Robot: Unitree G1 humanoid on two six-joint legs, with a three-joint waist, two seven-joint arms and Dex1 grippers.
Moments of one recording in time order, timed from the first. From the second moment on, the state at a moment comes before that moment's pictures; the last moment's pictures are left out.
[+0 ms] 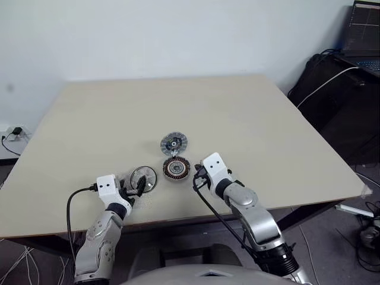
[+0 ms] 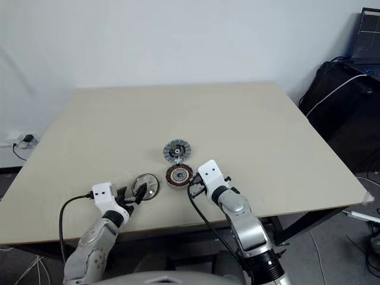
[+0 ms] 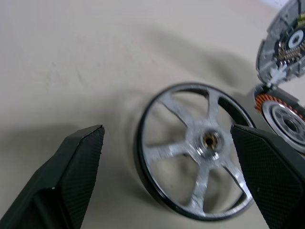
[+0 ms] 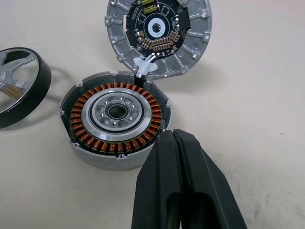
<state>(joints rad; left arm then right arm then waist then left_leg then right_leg) 0.26 0.07 0.11 -0.16 -0.40 0.35 -0.20 -0.03 -0.13 0.31 -0.23 -0.07 0.55 0.31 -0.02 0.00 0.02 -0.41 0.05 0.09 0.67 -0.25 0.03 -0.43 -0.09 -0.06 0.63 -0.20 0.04</state>
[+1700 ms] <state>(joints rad) 0.24 -0.06 0.23 -0.19 -0.99 0.47 -0.12 -0.03 -0.13 0.30 -0.25 -0.05 0.60 0.30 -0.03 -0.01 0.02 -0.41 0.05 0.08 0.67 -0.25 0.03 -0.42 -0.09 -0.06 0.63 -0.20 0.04</state>
